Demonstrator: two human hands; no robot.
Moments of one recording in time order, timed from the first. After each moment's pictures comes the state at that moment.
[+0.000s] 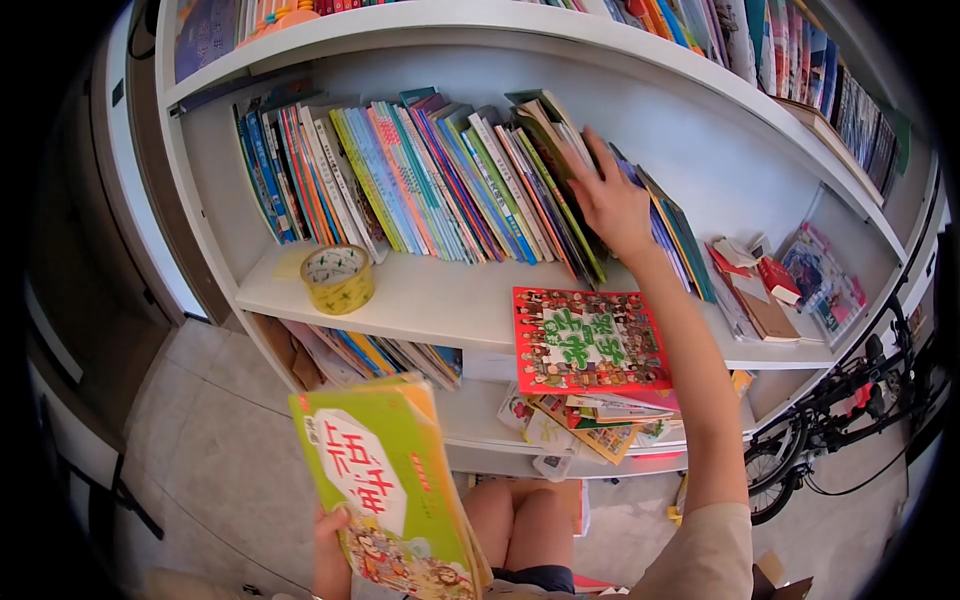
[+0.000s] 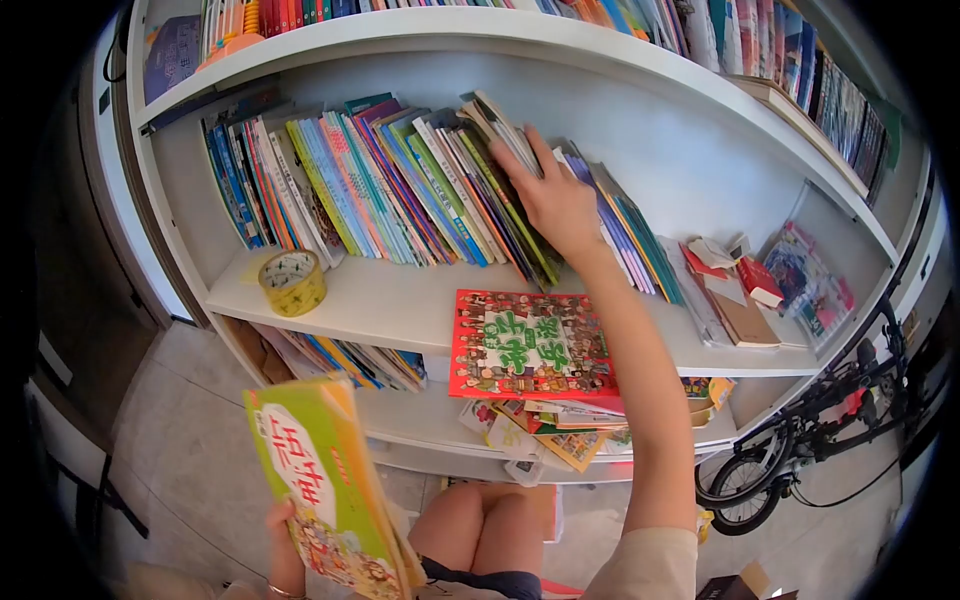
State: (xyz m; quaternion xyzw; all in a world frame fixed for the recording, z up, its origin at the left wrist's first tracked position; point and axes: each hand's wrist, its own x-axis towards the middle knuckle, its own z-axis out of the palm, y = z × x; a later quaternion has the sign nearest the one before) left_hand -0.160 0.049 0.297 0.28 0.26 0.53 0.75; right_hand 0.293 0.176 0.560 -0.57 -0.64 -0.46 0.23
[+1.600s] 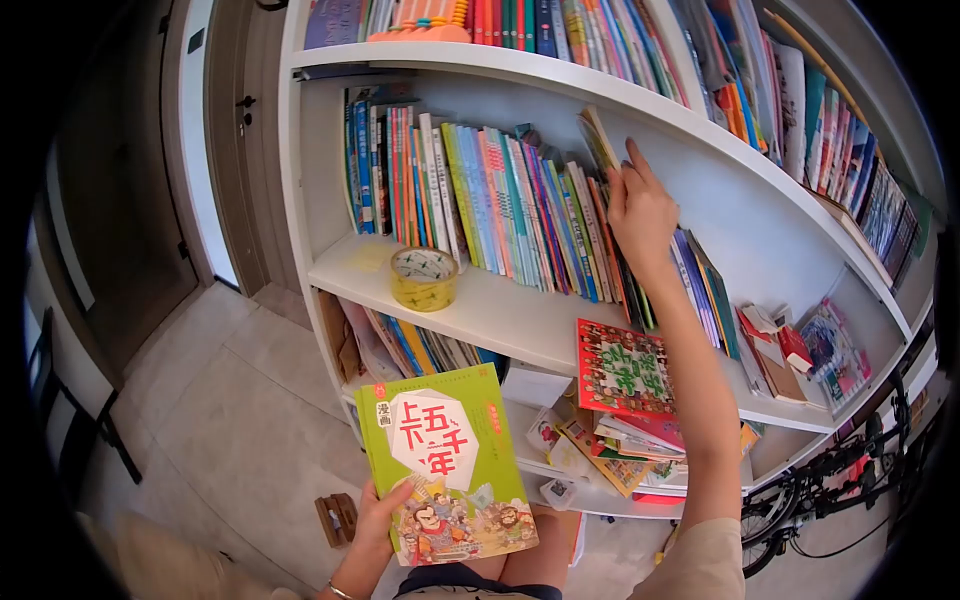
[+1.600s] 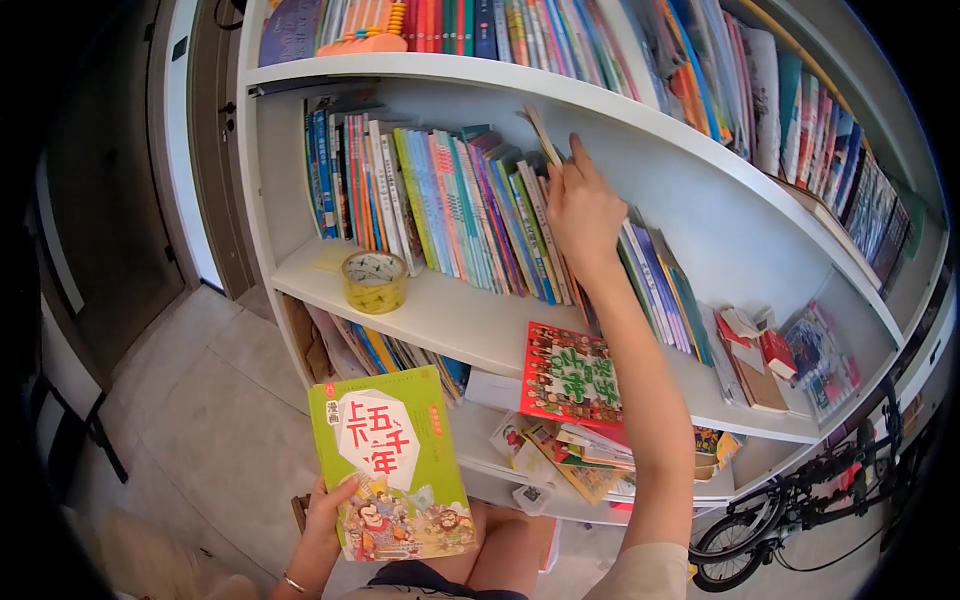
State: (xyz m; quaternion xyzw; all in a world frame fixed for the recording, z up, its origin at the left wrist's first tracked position) left_hand -0.127 0.043 0.333 0.23 0.32 0.54 0.74; right_hand 0.200 0.205 0.607 -0.49 -0.60 -0.50 0.40
